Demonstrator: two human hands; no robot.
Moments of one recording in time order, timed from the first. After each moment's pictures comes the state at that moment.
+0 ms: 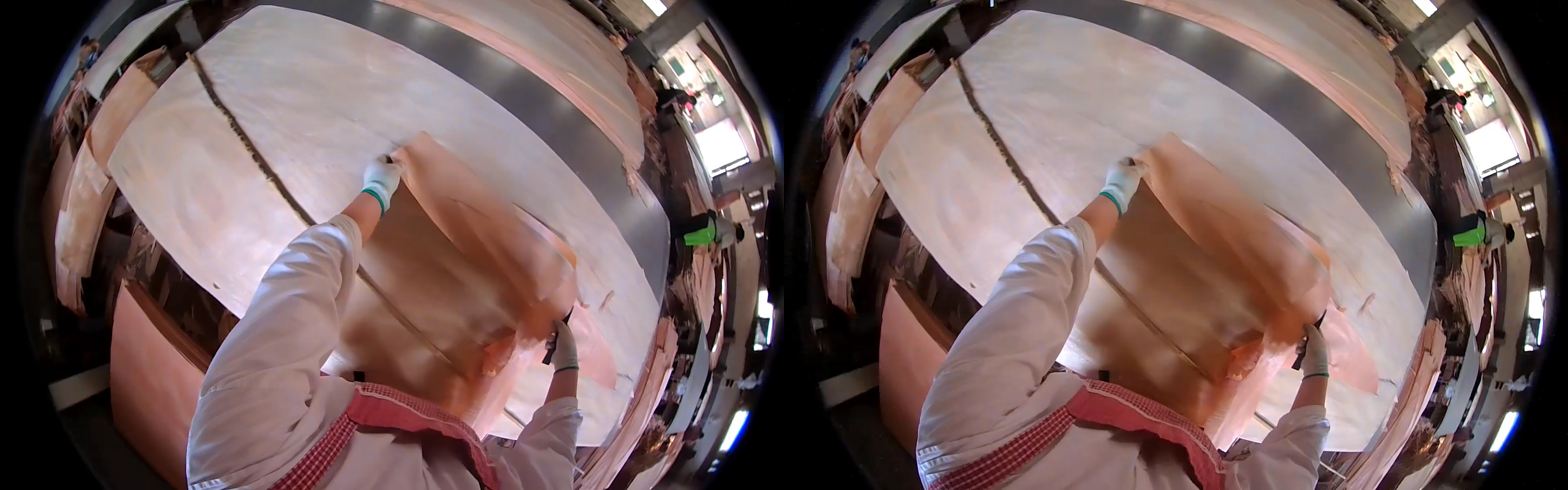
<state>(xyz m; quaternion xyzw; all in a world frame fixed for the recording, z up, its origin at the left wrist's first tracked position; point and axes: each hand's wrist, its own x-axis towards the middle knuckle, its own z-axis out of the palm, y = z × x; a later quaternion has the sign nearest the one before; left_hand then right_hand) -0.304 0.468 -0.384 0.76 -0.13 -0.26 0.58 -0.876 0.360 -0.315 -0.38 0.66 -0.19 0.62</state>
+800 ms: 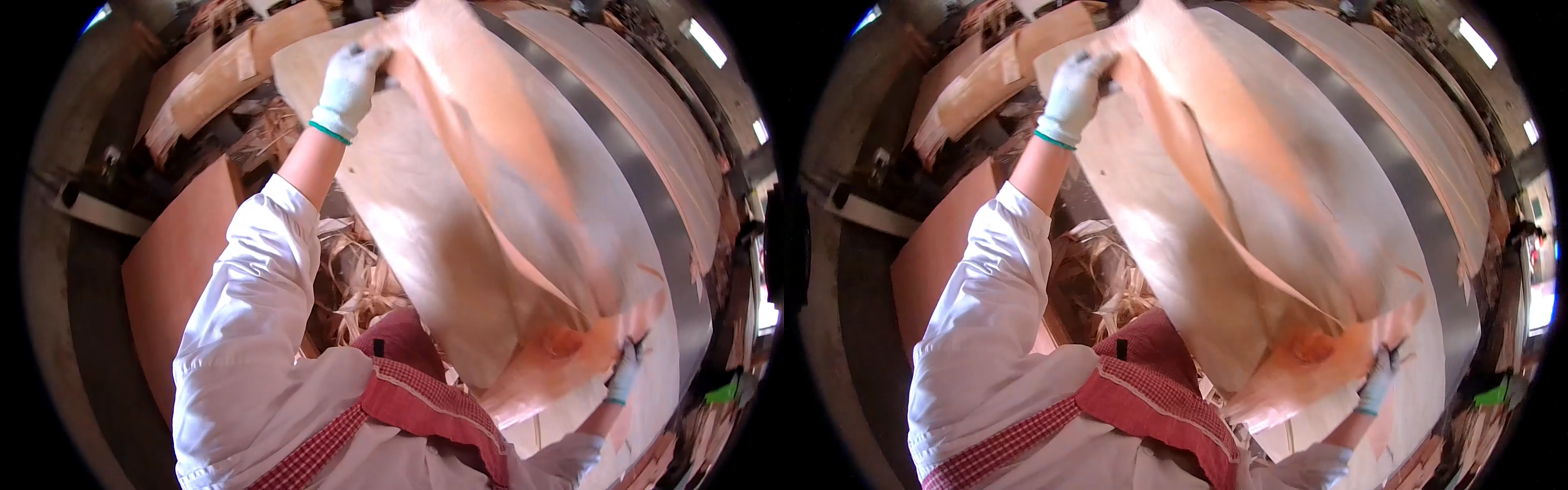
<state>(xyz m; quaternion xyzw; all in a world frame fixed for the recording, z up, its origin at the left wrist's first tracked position) -0.372 0.874 -0.069 0.58 -0.17 0.03 0.80 -0.896 0.415 -0.231 -0.69 0.47 -0.28 0.47</state>
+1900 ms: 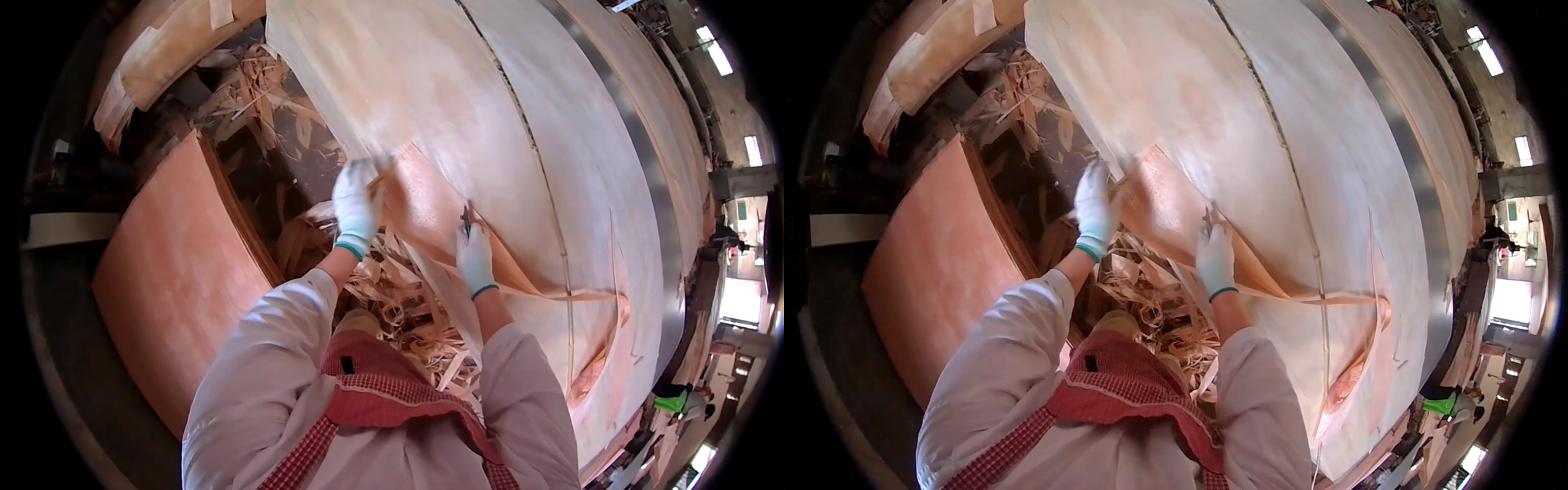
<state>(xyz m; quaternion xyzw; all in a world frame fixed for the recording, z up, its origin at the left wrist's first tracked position) -0.240 1.098 -0.379 0.90 -0.11 0.11 0.40 -0.363 0.888 -0.383 -0.93 0.25 -0.03 0.28</state>
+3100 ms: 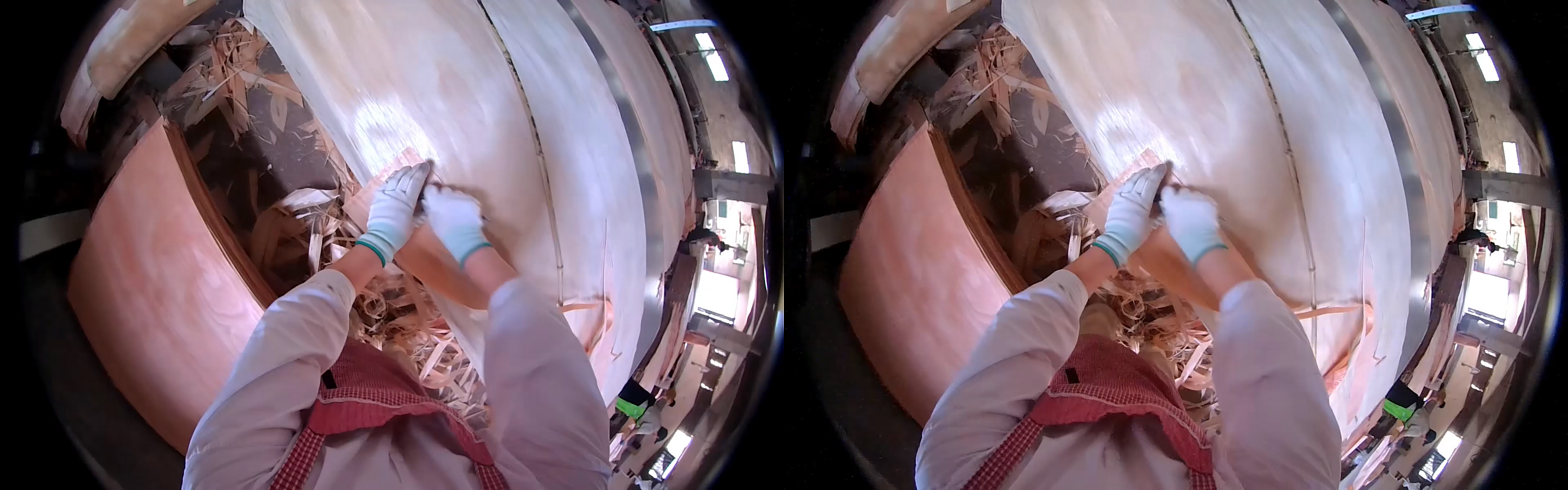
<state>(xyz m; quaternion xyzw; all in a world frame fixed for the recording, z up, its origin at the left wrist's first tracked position) -0.209 1.035 -0.422 0.87 -0.28 -0.02 0.41 -0.243 0.900 -0.375 -0.99 -0.08 0.04 -0.11</state>
